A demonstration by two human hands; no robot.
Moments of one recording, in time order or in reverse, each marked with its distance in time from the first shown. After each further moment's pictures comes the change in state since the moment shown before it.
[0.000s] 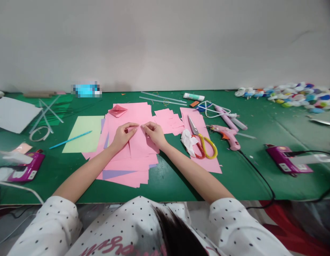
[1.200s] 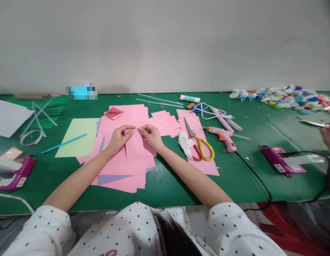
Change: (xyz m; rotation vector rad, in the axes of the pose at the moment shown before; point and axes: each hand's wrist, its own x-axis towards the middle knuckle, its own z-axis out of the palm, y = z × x) left_hand 0.002 -0.005 -0.002 -0.004 -0.030 -0.033; right_hand 0.000 0.002 0.001 0.004 0.008 -0.005
